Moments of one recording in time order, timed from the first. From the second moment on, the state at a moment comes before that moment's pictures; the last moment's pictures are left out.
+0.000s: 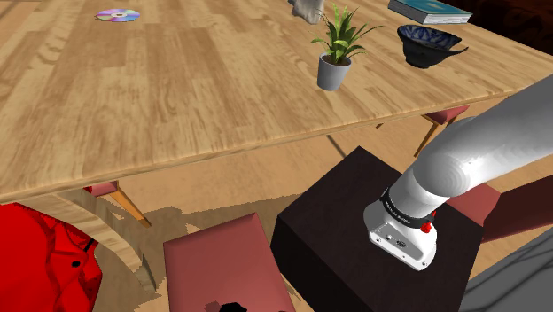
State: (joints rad) arm -0.09 -0.35 0.09 -1.86 -0.18 1.67 -0.16
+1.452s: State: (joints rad) arm -0.12 -0.37 0.04 -1.61 -0.18 1.42 -0.29
